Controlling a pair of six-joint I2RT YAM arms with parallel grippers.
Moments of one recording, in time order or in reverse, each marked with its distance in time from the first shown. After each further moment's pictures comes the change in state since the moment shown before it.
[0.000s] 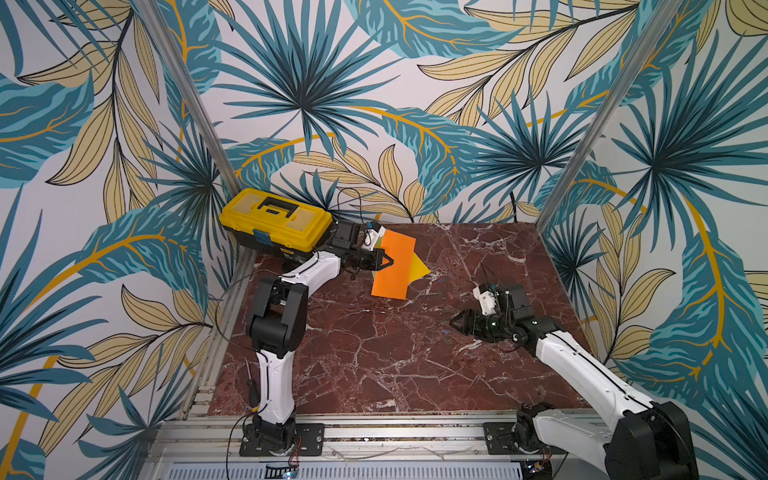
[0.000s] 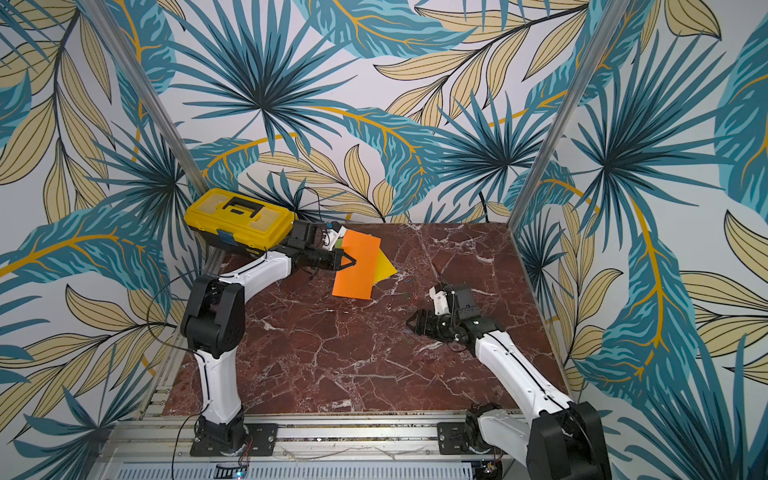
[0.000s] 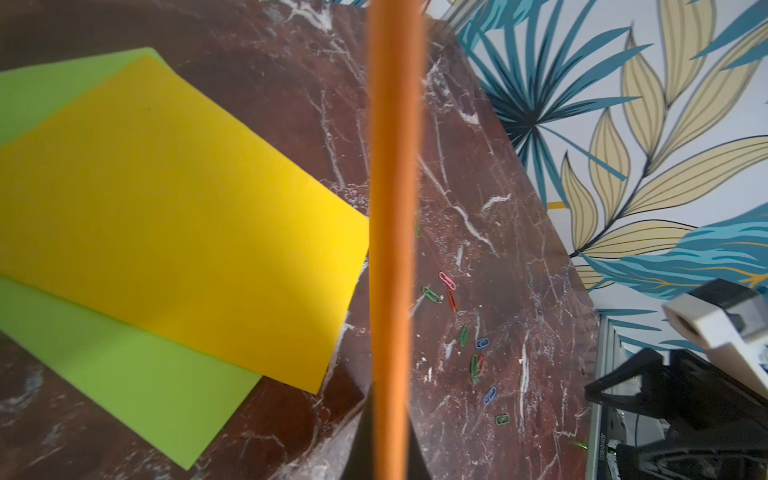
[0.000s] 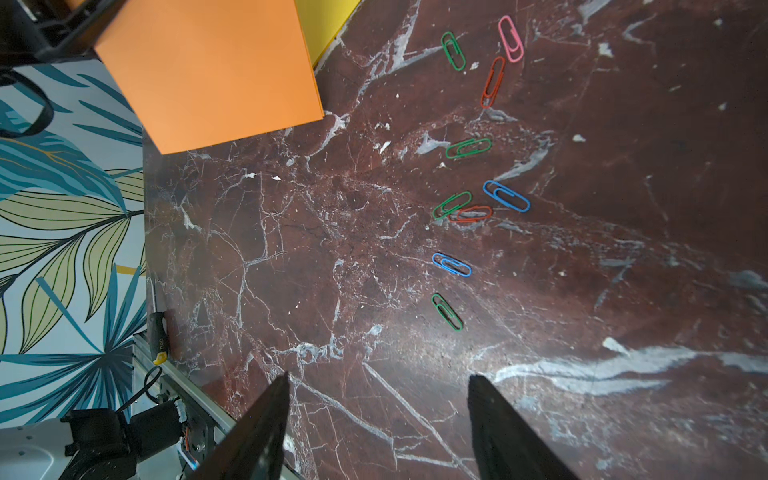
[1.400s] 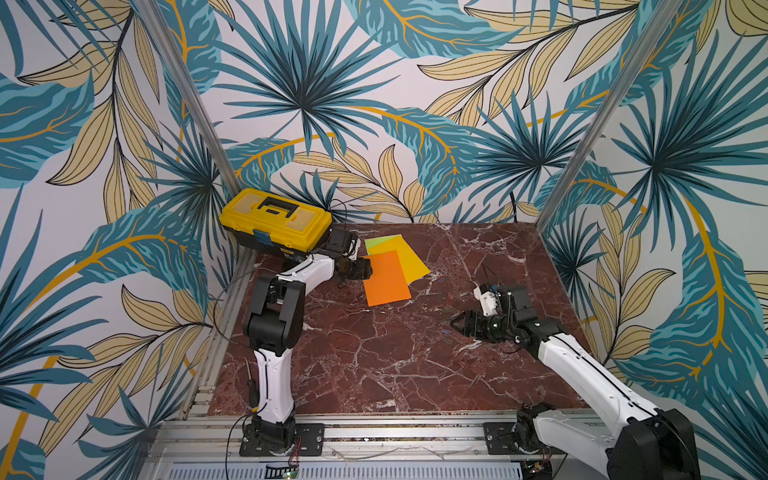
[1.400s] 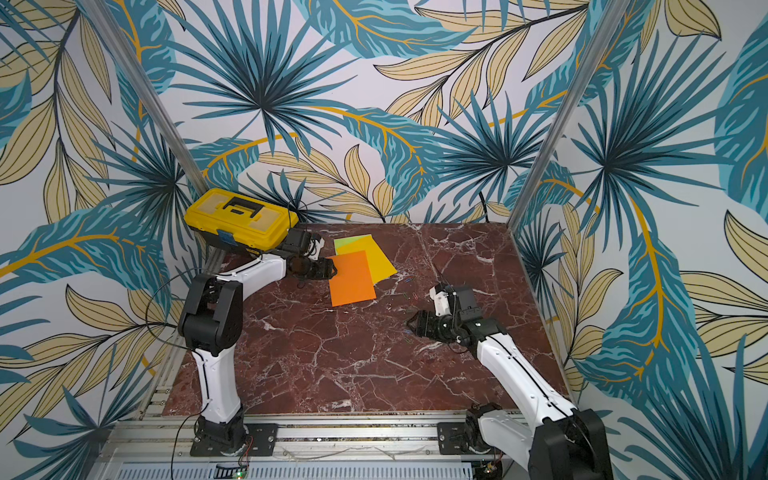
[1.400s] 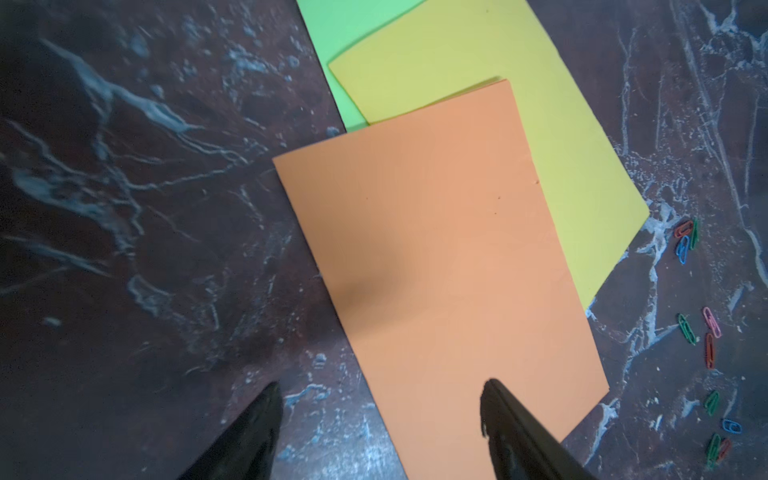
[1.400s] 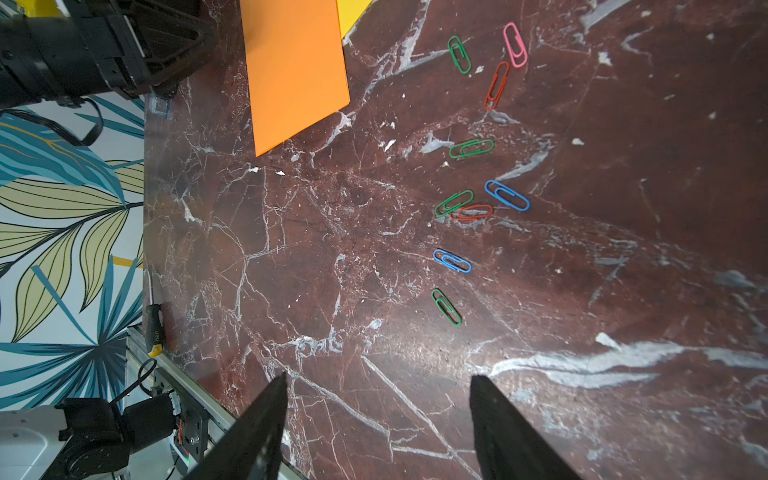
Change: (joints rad) left arm 0.048 -0.055 -0.118 -0.121 -0.470 -0.006; right arm 0.000 -0.026 0.000 -0.019 0.005 -0.035
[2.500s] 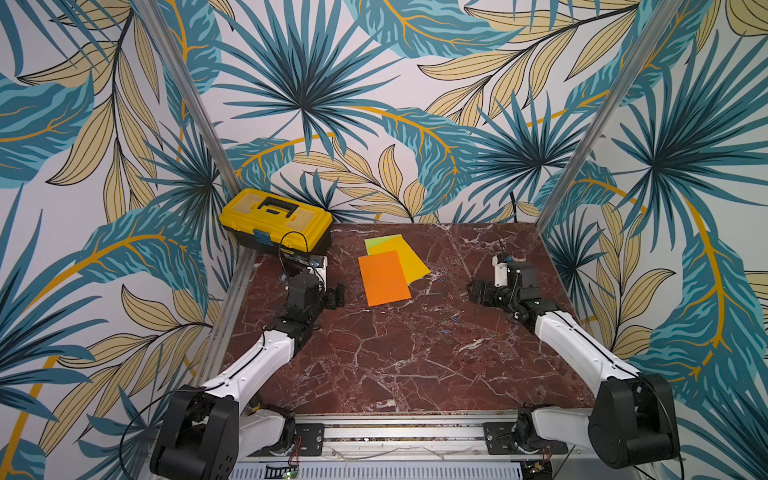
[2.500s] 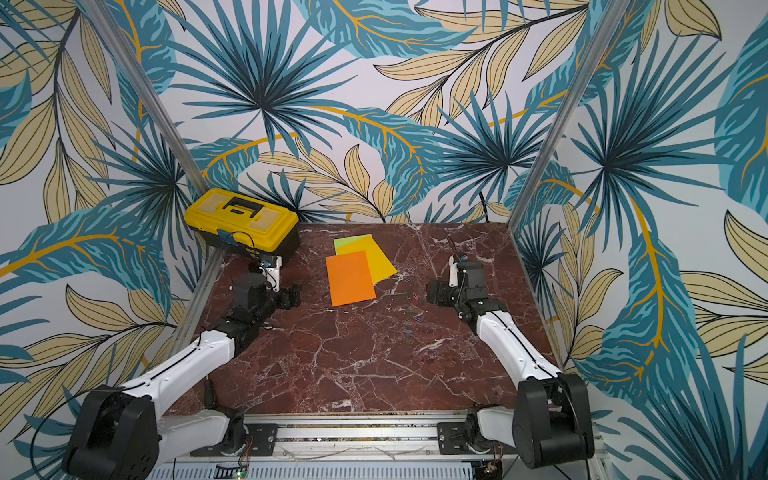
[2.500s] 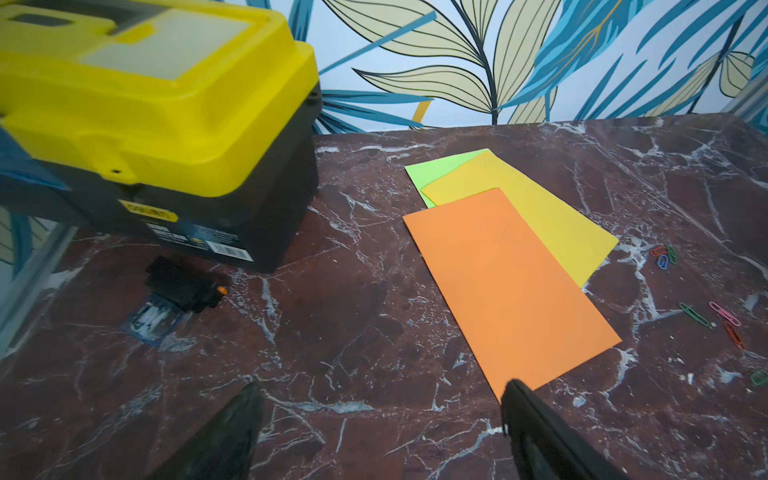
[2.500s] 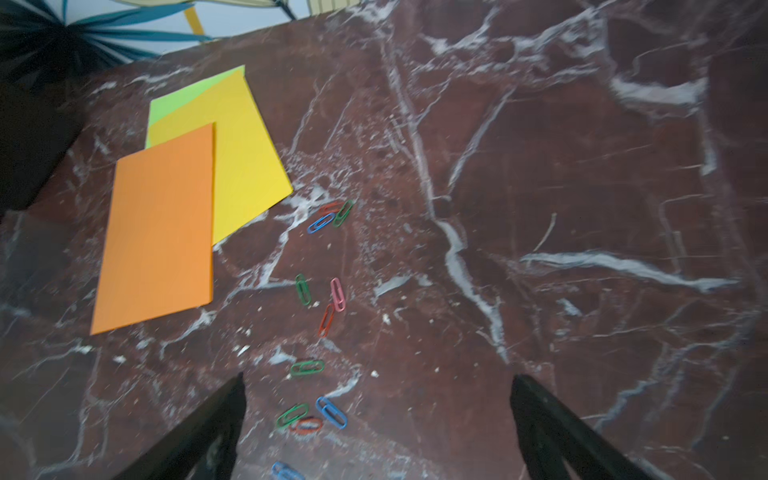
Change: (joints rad) left arm -0.015 -0.840 -0.847 0.525 -0.343 0.124; right arm -0.144 0.188 0.105 0.293 0.385 -0.240
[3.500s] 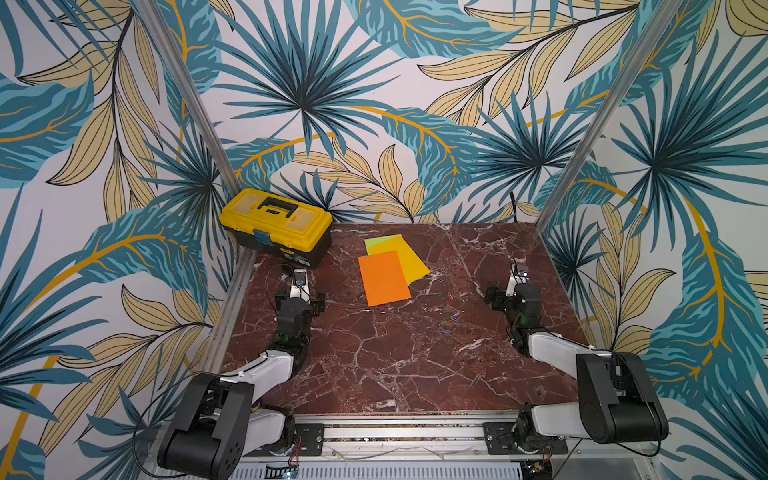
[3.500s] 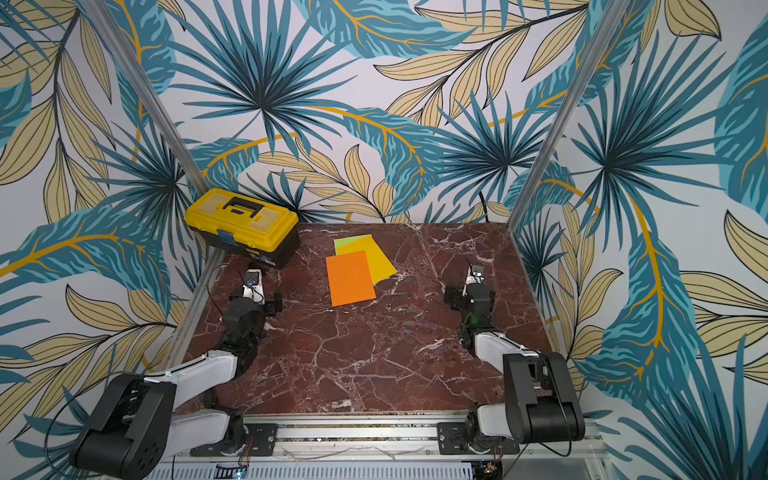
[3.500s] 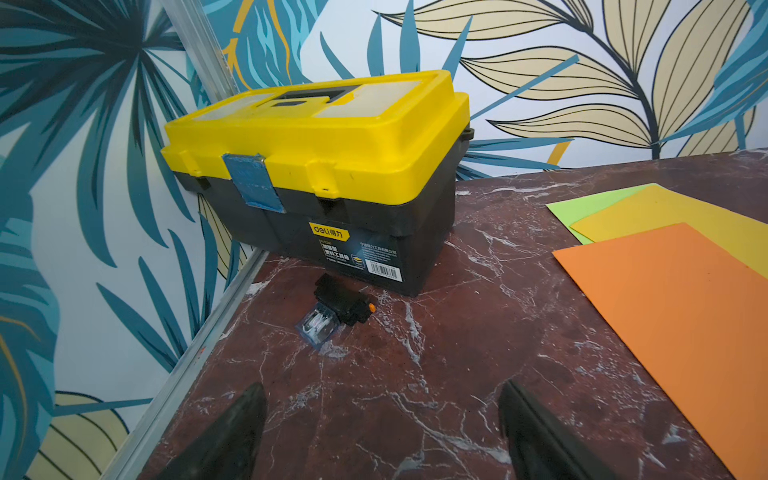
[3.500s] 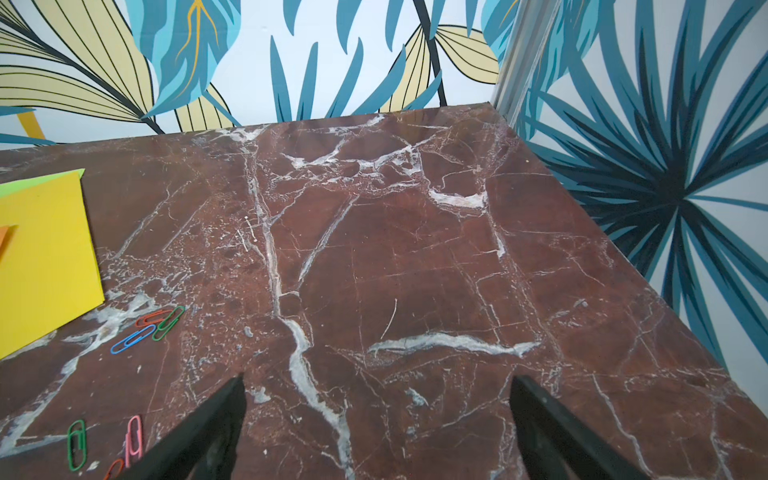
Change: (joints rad) left arm 0.099 0.087 -0.276 0.573 -0.249 0.191; right arm -0.078 0.118 -0.345 0.786 0.251 -0.136
